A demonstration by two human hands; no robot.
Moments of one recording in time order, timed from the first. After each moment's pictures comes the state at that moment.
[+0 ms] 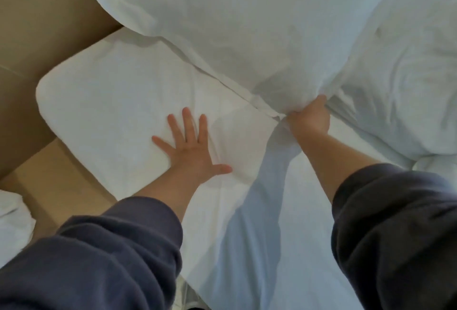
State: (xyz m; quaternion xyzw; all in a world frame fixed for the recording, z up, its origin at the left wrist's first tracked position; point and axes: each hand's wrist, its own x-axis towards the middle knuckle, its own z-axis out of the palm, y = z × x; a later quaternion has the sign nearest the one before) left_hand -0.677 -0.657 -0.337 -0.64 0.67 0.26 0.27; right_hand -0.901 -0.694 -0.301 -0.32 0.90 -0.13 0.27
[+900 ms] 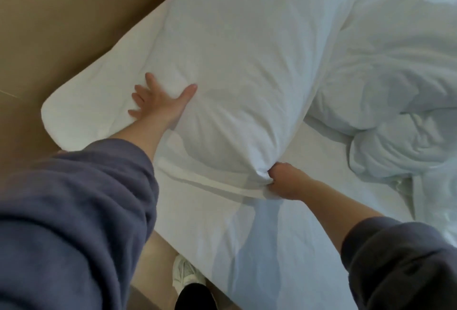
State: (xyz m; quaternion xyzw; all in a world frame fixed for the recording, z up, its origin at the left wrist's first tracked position) left_hand -0.696 -0.723 -0.230 -0.78 0.50 0.36 -0.02; right_hand -0.937 -0.548 -0.234 -0.54 0.67 0.24 0.45
